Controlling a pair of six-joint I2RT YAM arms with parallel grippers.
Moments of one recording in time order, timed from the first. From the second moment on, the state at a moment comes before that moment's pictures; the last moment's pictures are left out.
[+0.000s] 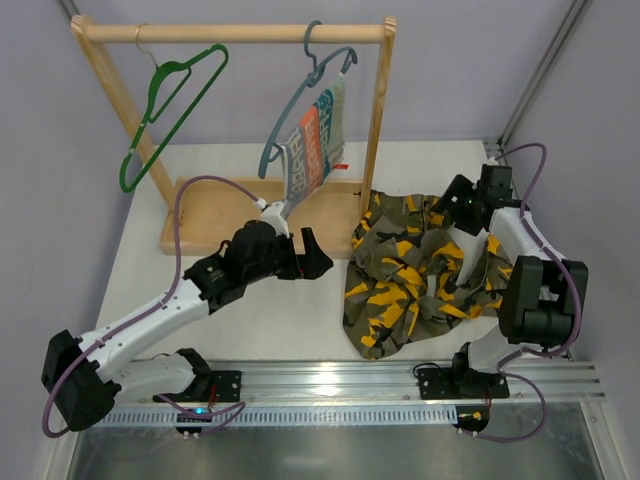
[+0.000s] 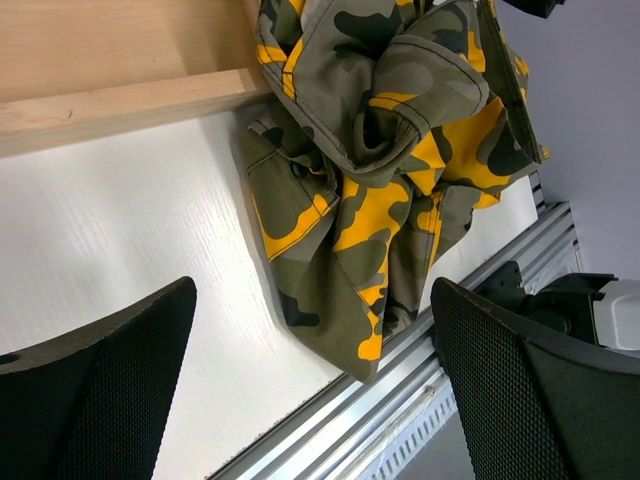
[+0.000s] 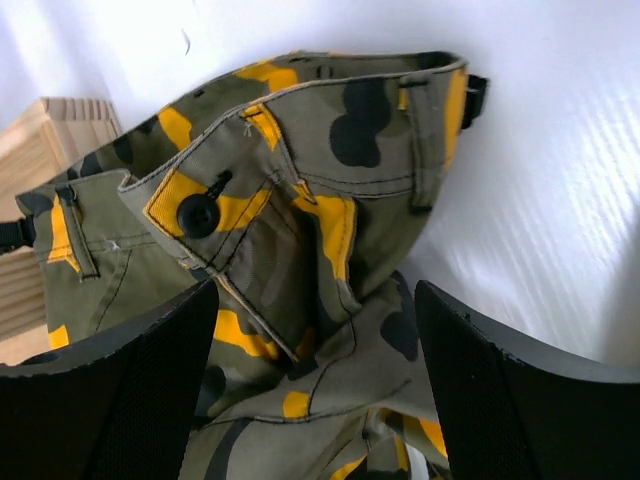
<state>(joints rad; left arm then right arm) -0.80 1.10 0.86 -0.26 0.03 -0.70 -0.14 1.53 1.07 -0.36 -0.16 0.49</state>
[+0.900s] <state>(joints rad) -0.80 1.26 0.93 -0.25 0.05 -0.68 -0.06 1.47 1.03 -0.31 -0.23 0.38</state>
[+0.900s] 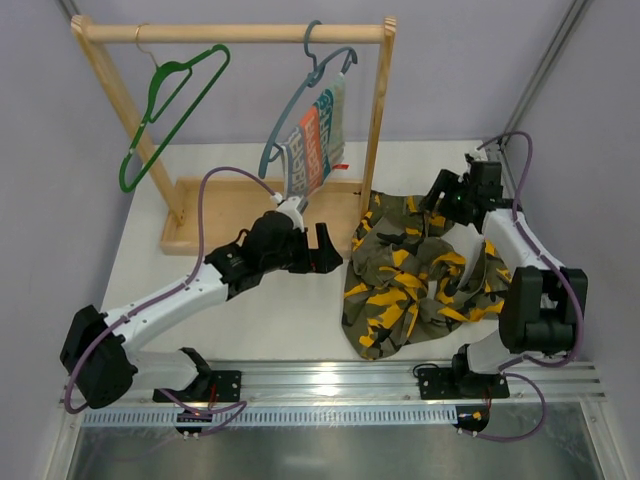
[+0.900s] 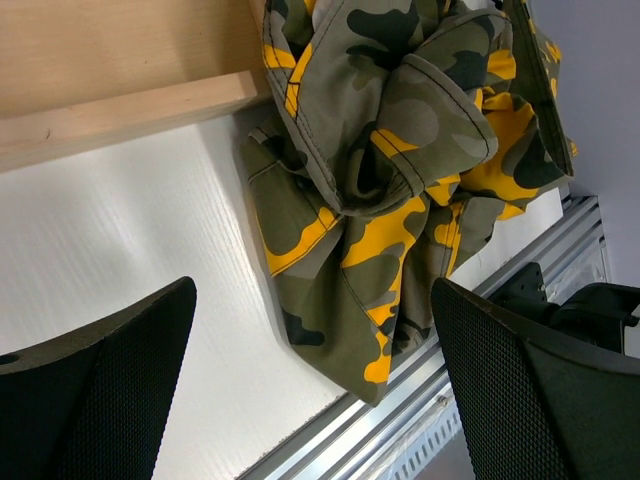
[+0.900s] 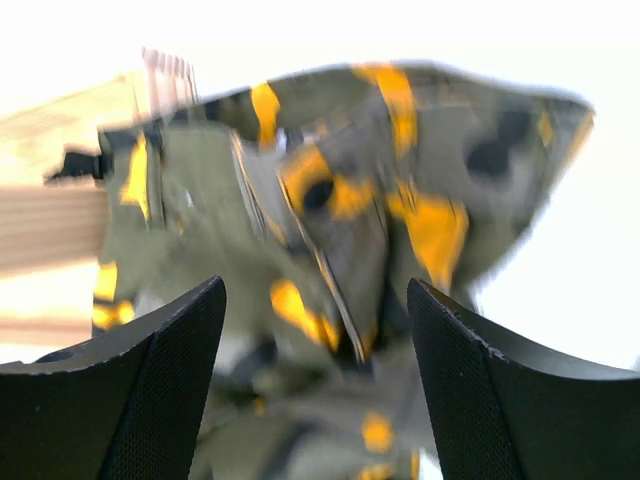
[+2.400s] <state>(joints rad) -0.69 1.18 1.07 -0.35 0.13 -0.60 0.25 0.85 0.97 -0.63 -0.41 0.33</state>
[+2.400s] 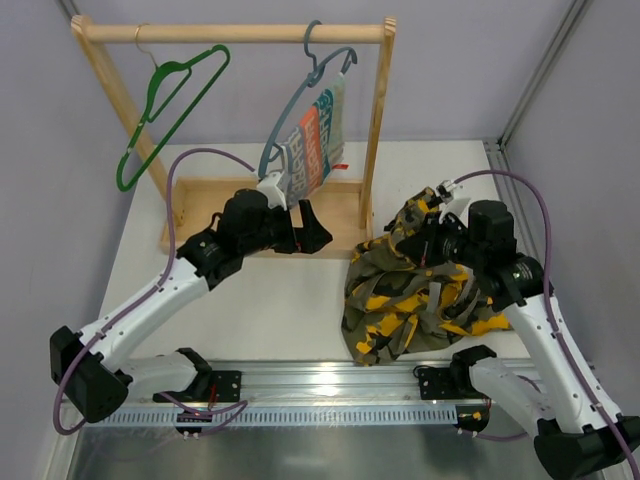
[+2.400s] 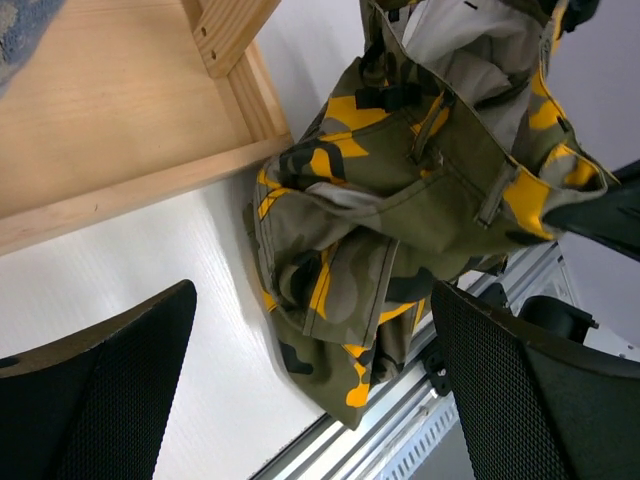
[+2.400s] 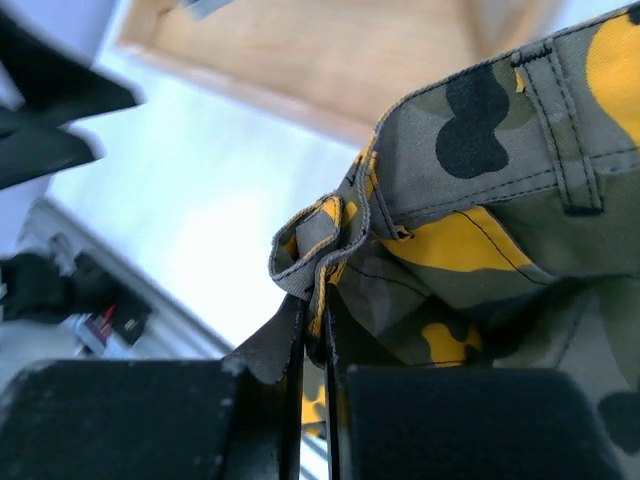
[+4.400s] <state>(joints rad) -0.63 1.49 1.21 -0.35 0.06 -0.34 0.87 0.76 0.74 -0.40 0.24 0.54</state>
